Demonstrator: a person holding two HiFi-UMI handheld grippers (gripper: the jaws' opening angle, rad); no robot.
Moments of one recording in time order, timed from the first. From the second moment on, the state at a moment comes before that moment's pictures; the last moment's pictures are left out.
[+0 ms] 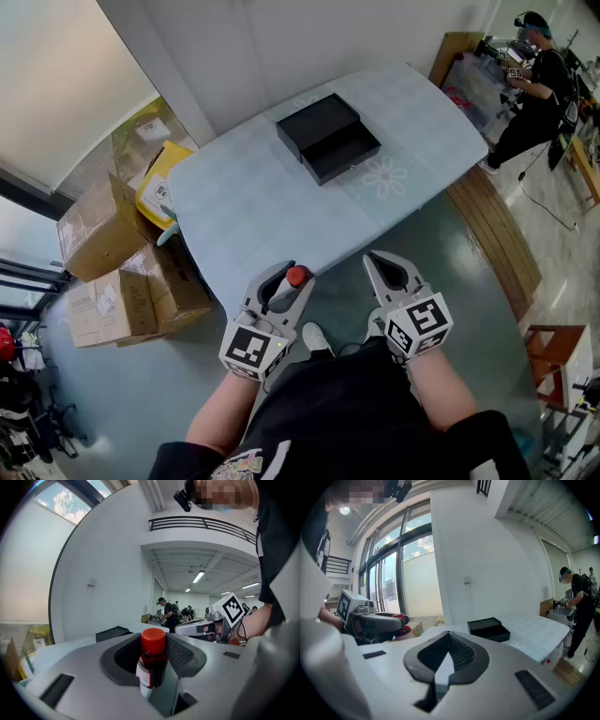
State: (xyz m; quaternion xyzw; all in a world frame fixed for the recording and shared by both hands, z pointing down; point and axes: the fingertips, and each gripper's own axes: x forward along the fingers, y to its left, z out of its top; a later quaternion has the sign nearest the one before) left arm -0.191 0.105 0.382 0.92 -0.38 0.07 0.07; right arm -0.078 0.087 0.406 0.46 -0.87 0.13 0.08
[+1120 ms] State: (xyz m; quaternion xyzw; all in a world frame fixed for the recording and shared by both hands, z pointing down) left arm -0.188 0.110 0.377 0.92 -0.38 0.08 0.06; right arm -0.077 0.089 0.398 0.45 -0.88 0.11 0.08
